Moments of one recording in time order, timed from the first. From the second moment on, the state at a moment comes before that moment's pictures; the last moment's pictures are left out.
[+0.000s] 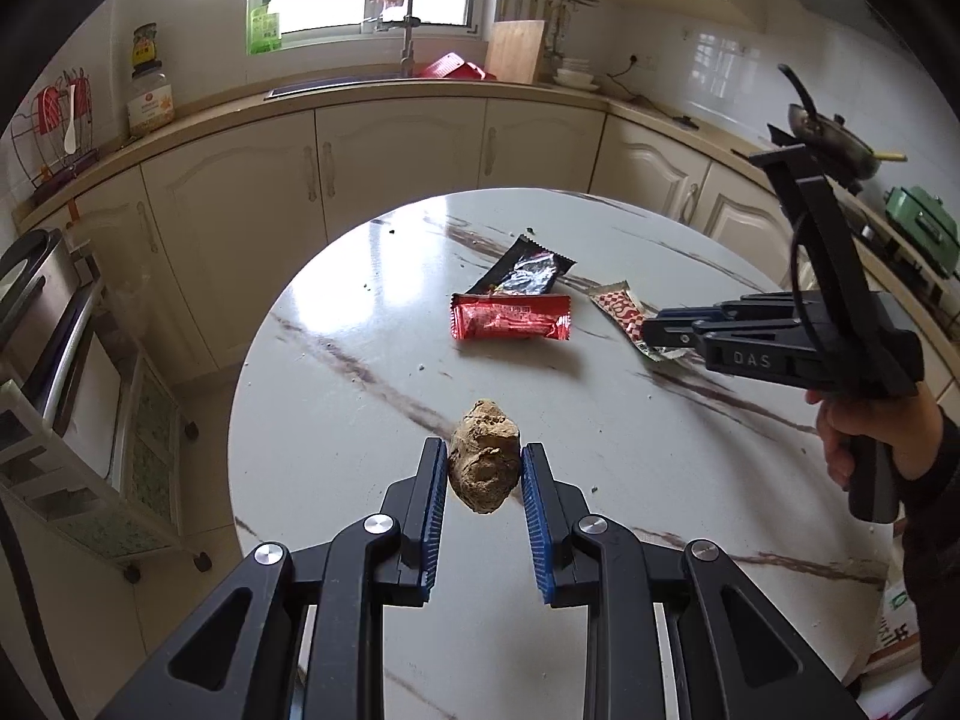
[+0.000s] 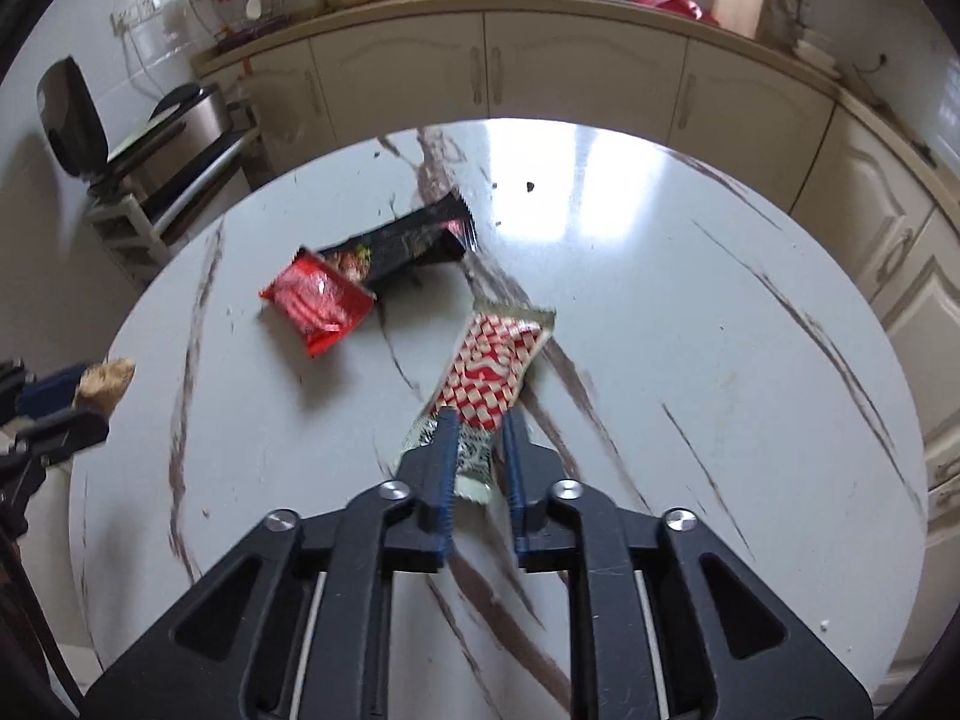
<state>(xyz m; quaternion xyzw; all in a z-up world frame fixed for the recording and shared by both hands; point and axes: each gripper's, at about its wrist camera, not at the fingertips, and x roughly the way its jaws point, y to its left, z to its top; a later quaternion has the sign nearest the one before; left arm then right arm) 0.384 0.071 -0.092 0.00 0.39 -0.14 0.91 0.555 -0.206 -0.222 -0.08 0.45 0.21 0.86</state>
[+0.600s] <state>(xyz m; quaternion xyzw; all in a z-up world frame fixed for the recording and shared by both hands) 0.369 0.090 -0.081 -0.03 0.39 -0.15 0.91 0.544 -0.176 -0.223 -0.11 0.43 0.18 0.88</state>
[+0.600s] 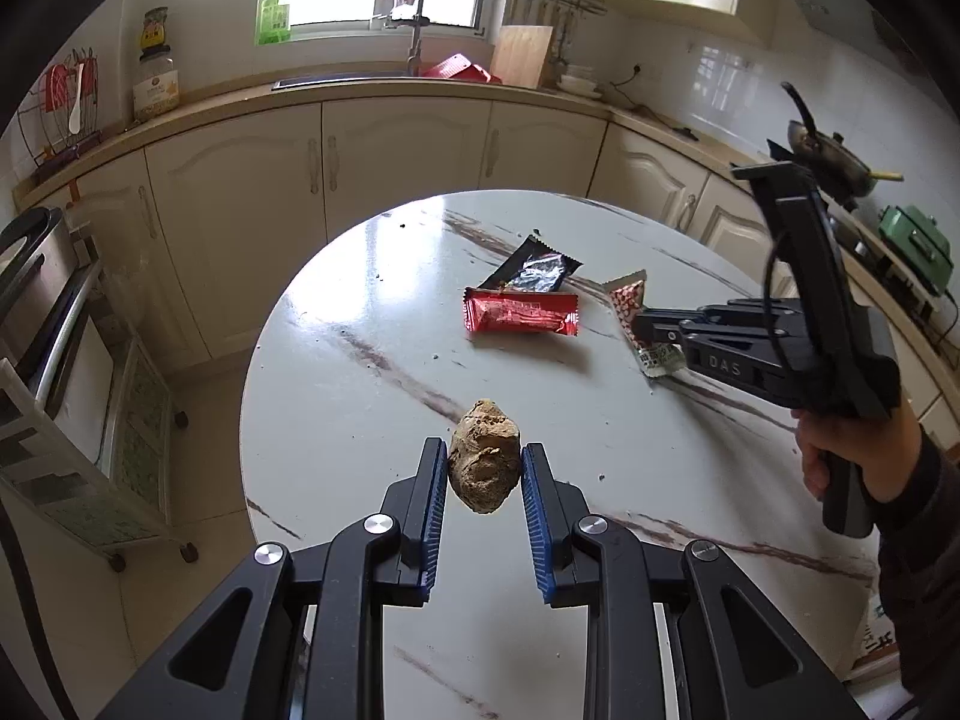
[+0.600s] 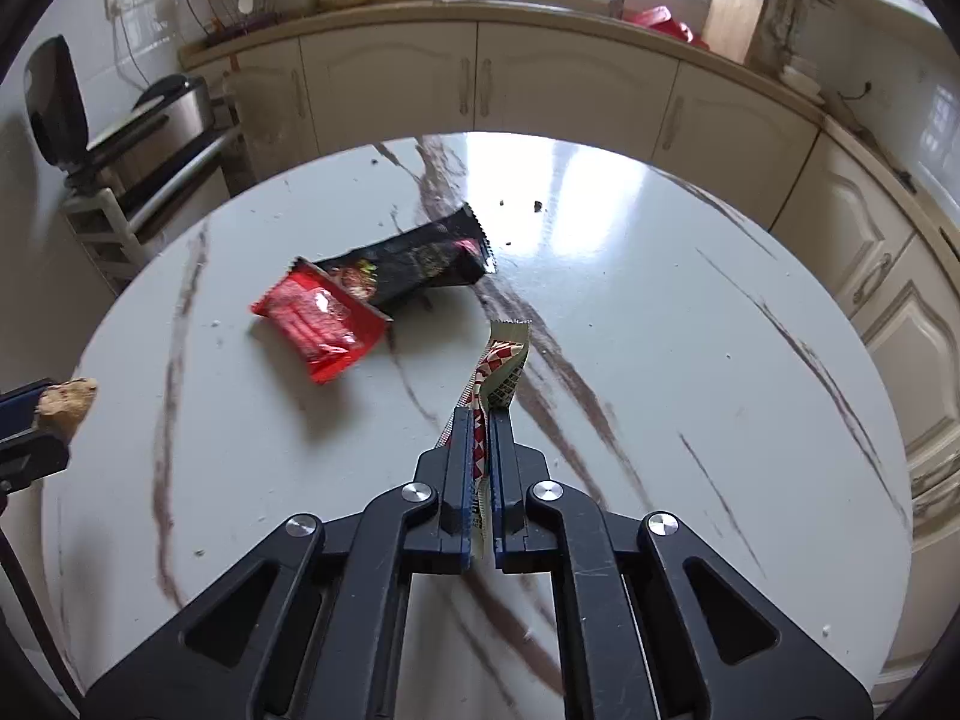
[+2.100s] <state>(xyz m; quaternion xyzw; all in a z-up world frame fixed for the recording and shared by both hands) 0.288 0.363 -0.268 -0.20 0.50 0.07 0.84 0.422 0.158 -0.360 -0.10 0.50 0.38 0.77</state>
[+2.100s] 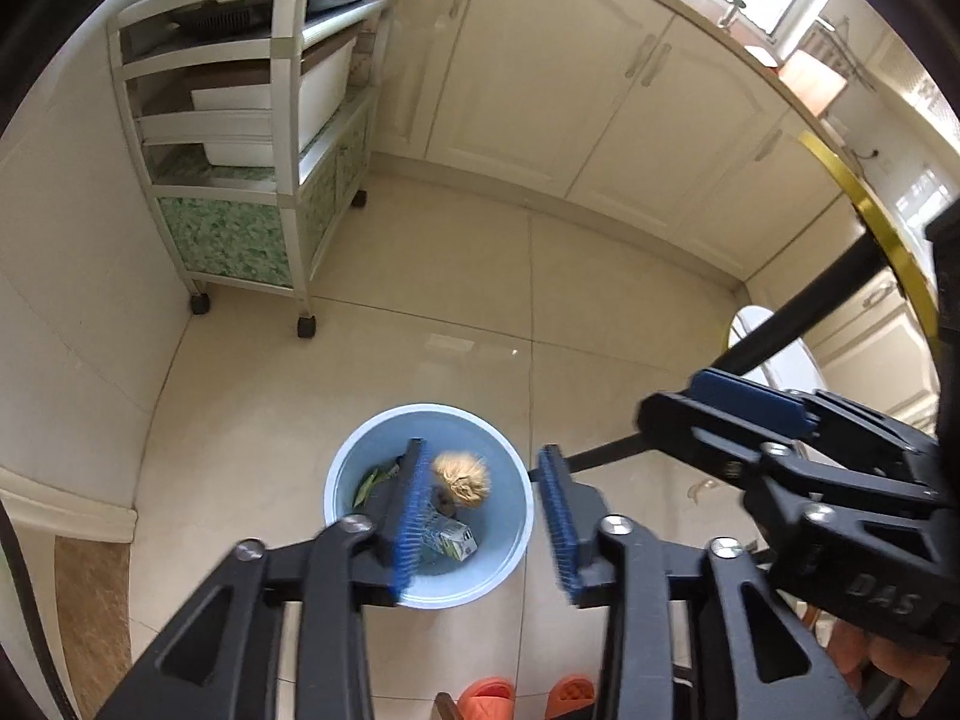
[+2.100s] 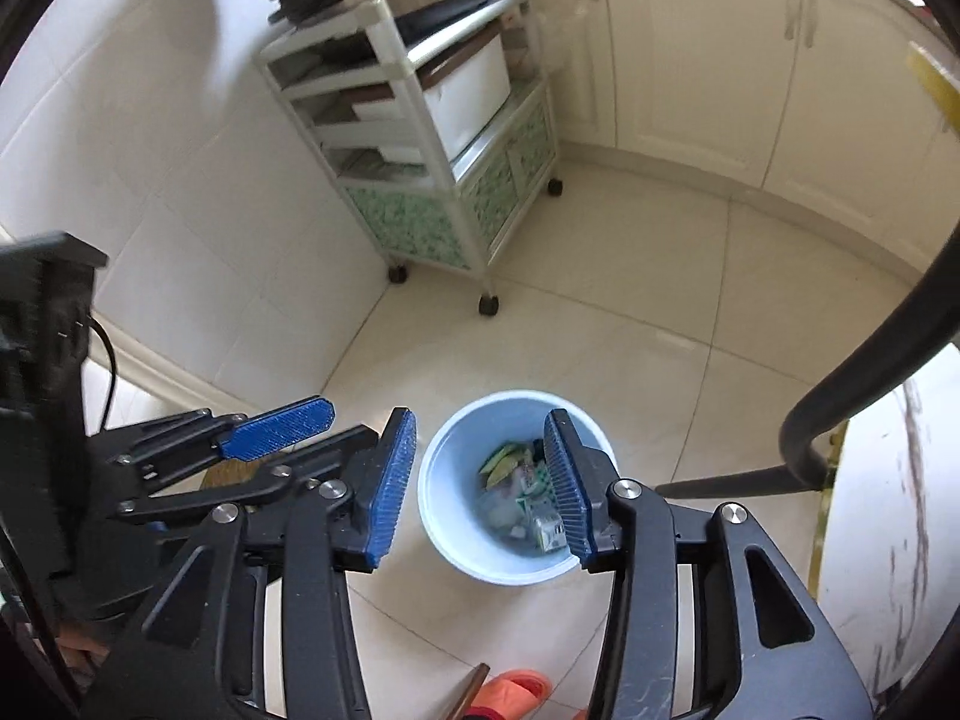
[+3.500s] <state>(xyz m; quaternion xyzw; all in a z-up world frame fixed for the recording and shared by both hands) 0.501 0.091 -0.119 -0.02 0.39 -0.12 0.91 0.605 -0.169 -0.223 0.07 0.47 0.17 0.86</state>
